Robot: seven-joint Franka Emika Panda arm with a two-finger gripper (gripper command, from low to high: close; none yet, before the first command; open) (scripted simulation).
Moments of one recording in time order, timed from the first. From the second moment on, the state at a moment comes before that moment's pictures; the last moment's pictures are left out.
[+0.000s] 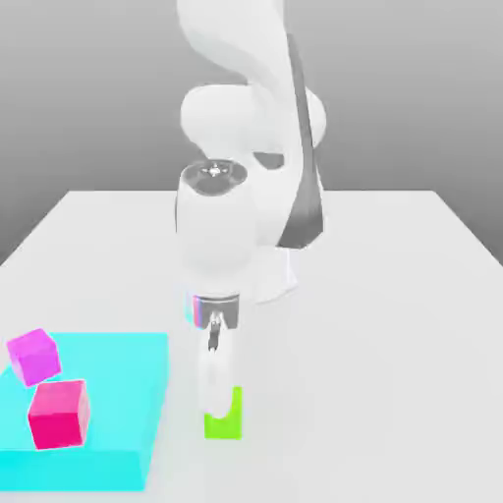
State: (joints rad) arm -0.26 0.21 0.12 -2.77 -0.16 2.98 2.40
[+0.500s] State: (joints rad) arm -0.26 0.10 0.14 -2.79 -0.06 2.89 2.33
